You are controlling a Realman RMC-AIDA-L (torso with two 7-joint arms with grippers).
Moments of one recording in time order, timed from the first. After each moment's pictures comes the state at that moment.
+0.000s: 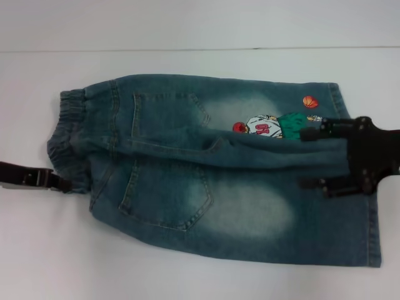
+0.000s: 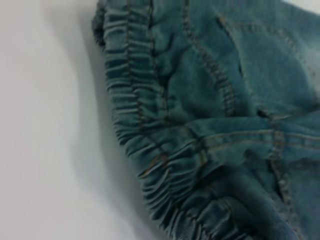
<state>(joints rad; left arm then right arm) -0.59 -2.03 0.62 0.86 2.62 1.49 -2.32 0.55 2.02 -0.60 -0.77 -2.12 -1.80 1.17</state>
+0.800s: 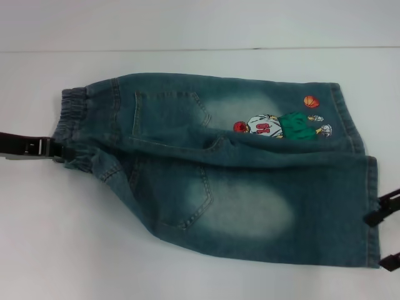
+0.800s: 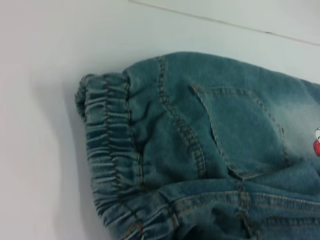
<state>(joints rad) -0.62 -2.03 0.60 0.90 2.53 1.48 -2.33 0.65 1.92 -0.75 -0.86 -2.58 -1.97 1.39</state>
